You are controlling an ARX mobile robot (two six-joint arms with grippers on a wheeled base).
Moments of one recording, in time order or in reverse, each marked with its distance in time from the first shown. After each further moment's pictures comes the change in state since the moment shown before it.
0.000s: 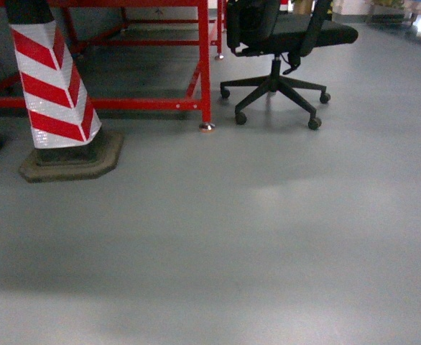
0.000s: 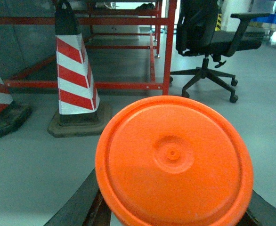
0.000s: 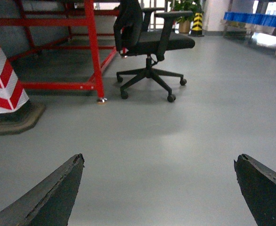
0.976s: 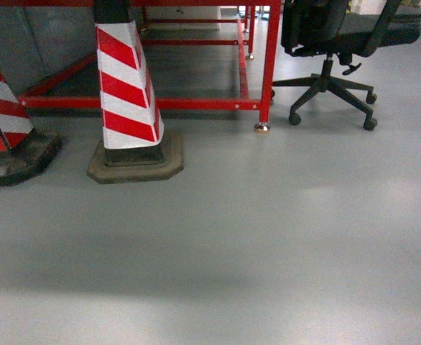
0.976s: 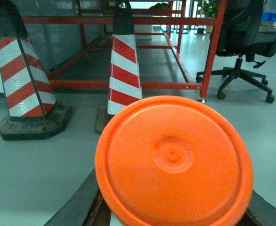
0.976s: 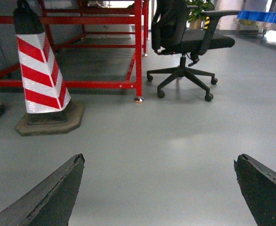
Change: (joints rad) left arm 0.000 0.000 0.000 -0.001 0.000 0.000; right arm 0.000 0.000 0.000 -0.004 0.000 0.000
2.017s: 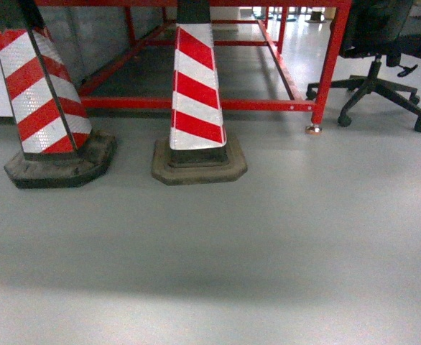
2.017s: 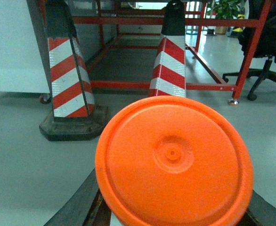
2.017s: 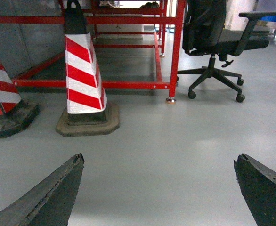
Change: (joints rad) left arm 0.000 0.000 0.000 -0.001 -0.003 0.000; right arm 0.000 0.000 0.000 0.000 -0.003 0.000
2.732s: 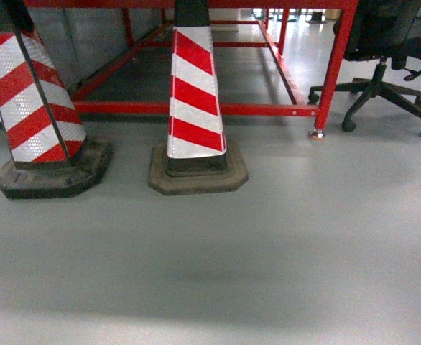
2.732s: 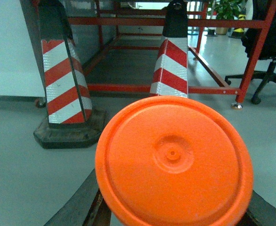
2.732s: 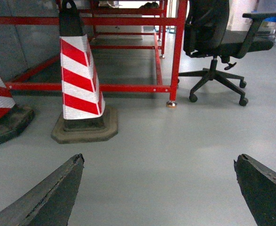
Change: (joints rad) left arm 0.000 0.000 0.000 0.000 0.001 0.000; right arm 0.000 0.000 0.000 0.000 0.001 0.000
